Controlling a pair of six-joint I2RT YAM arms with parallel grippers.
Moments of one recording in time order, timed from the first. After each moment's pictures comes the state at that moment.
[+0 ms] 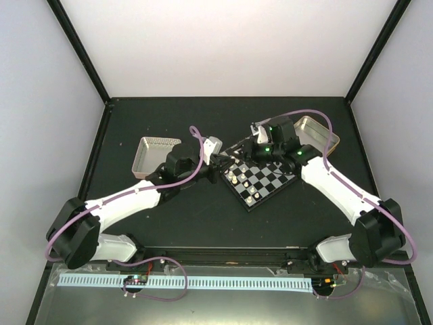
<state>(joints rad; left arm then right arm) -0.71 1.31 0.74 0.33 0.38 -0.33 0.51 1.37 1.07 -0.32 -0.61 0.84</state>
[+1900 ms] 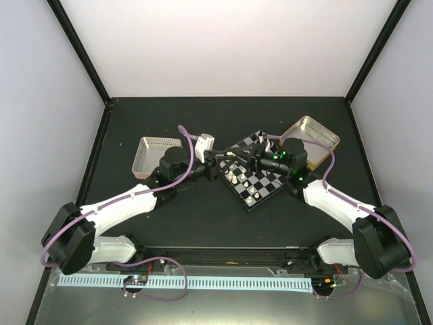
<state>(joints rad) -0.71 1.25 0.68 0.44 0.37 -0.51 0.50 1.28 0.67 0.49 -0.69 1.66</state>
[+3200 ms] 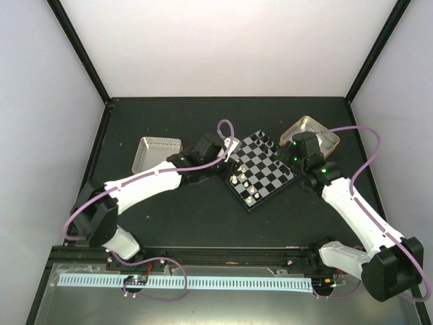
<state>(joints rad) -0.79 1.52 1.09 -0.23 0.17 -0.28 0.39 1.12 0.89 -0.49 0.14 0.90</state>
